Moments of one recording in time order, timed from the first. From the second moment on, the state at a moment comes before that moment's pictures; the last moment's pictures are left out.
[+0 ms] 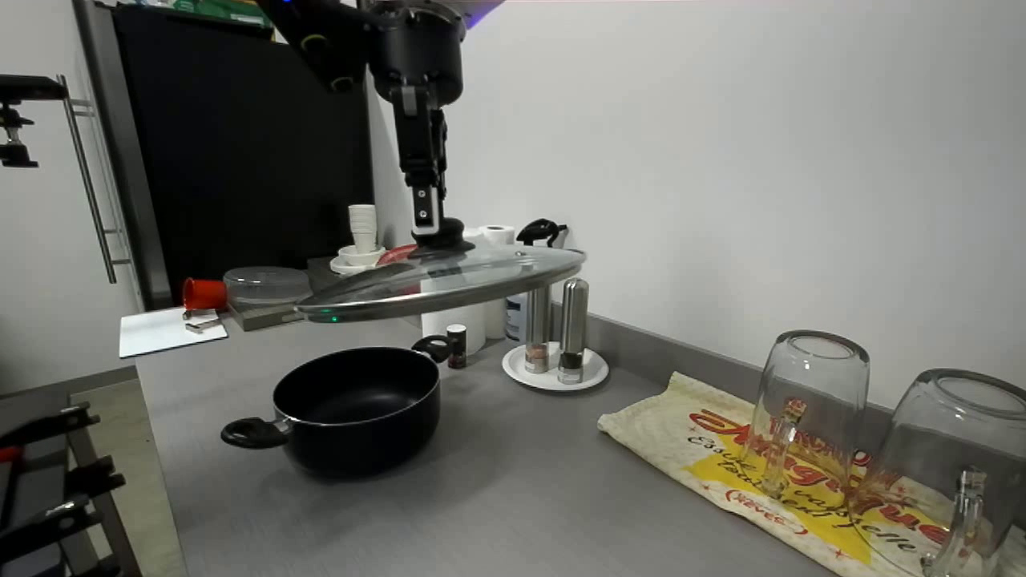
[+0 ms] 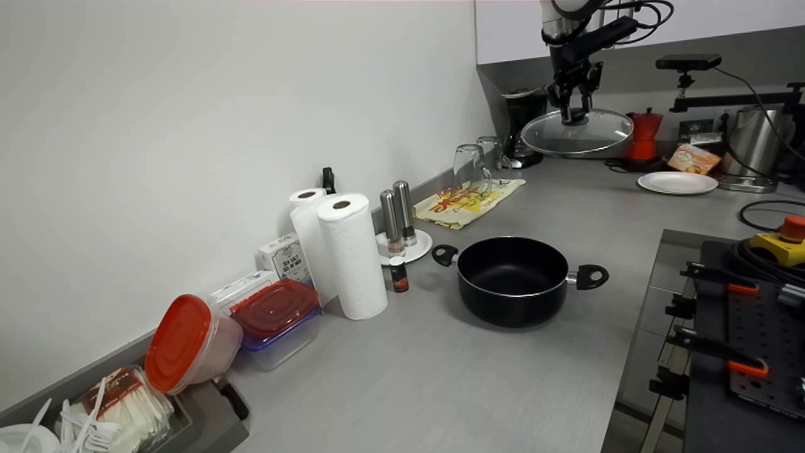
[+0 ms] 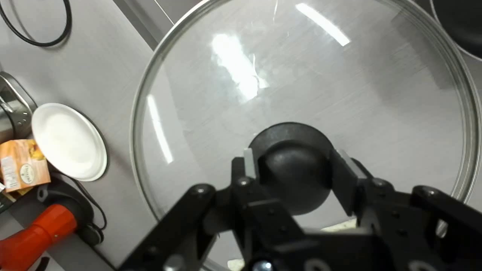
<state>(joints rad) -0.21 0.04 -0.22 -2.07 -0.37 2.10 0.46</state>
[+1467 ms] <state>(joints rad) -0.28 0.62 -0.24 -1.72 -0.05 2.05 0.27</state>
